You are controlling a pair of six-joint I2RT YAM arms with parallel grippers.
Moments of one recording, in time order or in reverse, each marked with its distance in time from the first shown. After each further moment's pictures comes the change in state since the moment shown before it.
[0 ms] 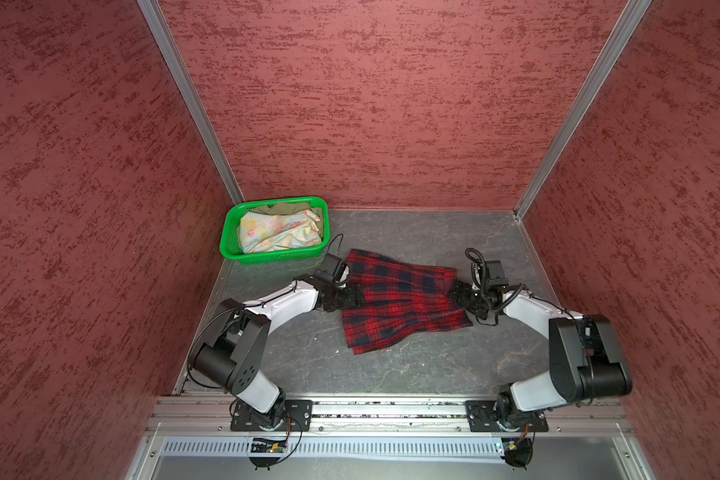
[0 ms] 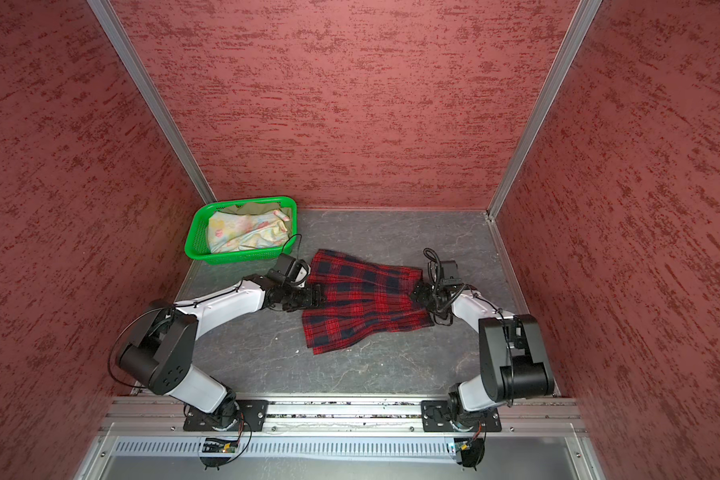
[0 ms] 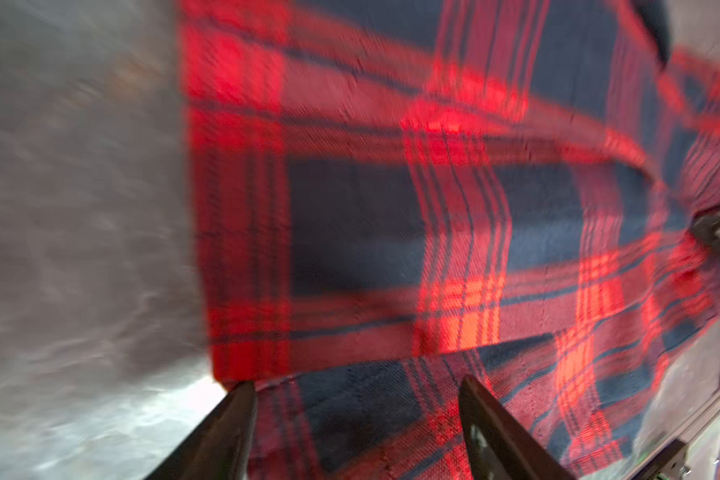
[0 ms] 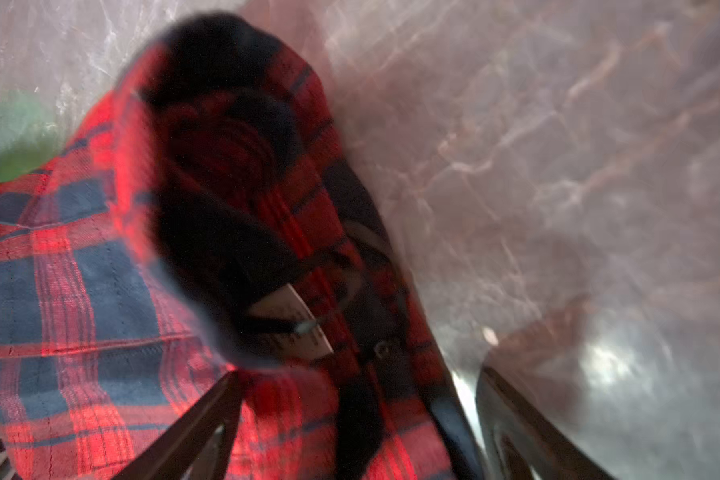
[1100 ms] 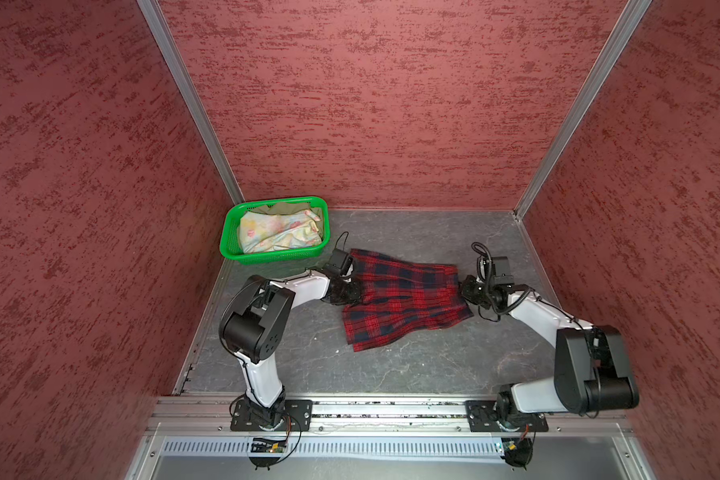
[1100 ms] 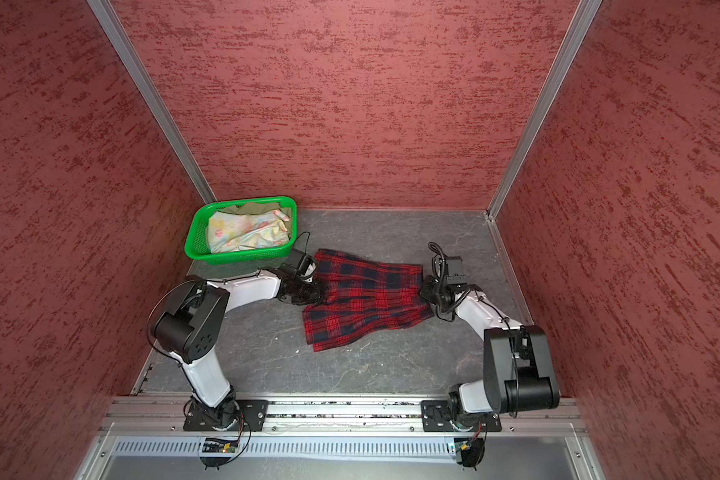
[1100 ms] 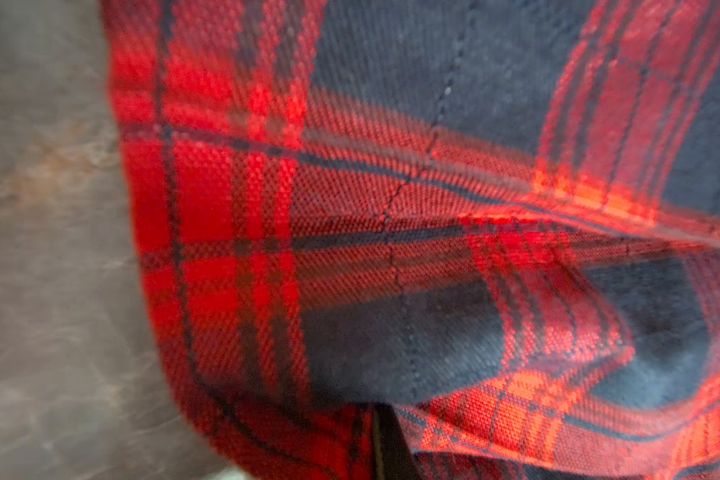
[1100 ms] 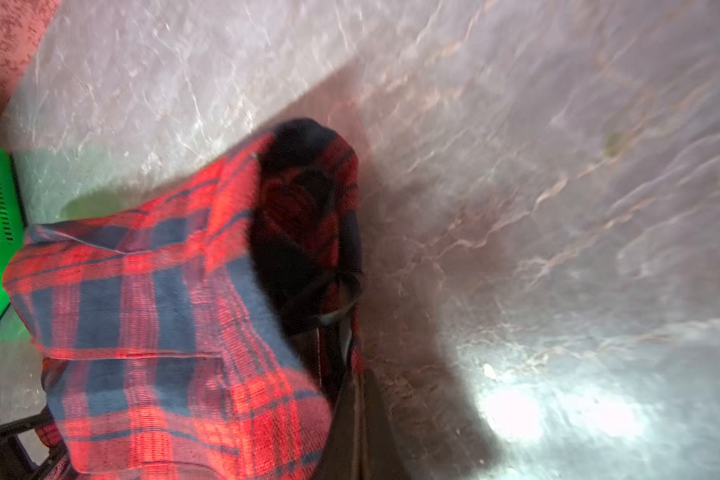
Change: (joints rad) left arm -0.011 0.241 0.121 0.061 -0.002 -0.021; right arm -0.009 -0.078 0.032 0.007 0.044 -0.029
